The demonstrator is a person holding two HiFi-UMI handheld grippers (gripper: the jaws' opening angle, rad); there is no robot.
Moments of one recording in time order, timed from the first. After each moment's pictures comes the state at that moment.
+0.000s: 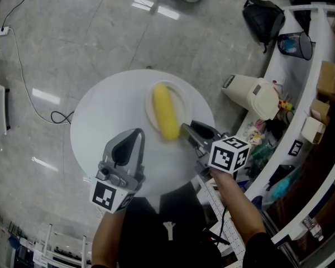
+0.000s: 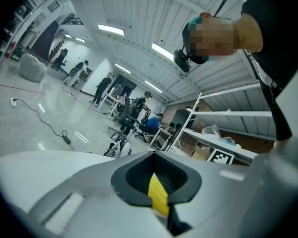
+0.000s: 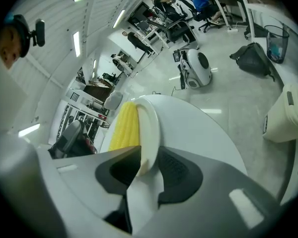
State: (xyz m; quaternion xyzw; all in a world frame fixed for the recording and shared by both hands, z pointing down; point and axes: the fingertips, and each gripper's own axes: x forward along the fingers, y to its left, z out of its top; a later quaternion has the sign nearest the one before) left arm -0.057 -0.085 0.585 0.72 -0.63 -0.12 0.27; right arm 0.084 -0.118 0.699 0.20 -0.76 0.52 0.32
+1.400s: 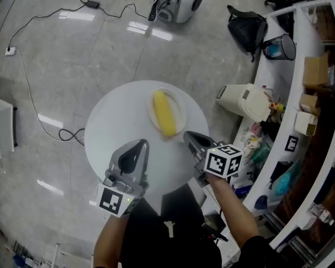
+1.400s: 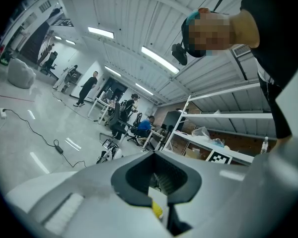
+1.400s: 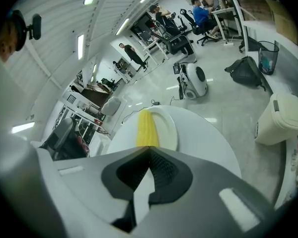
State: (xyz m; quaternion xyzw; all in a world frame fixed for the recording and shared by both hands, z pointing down) left arm -0.053 -0.061 0.518 0.76 -0.60 -0.12 0.23; right arm 0.089 -0.098 0.646 0.25 -0.78 0.49 0.29
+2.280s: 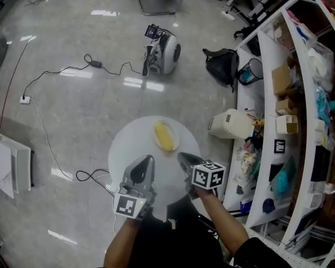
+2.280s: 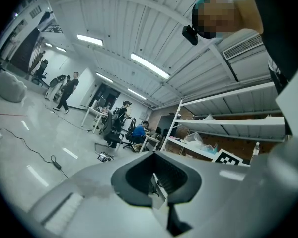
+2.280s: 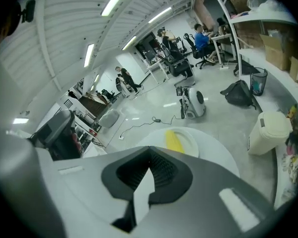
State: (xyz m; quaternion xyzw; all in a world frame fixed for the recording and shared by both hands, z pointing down) left arm -0.064 -0.031 0.391 0.78 -0.59 -0.11 0.20; right arm 0.057 -0.062 0.521 0.32 -0.81 0.43 0.24
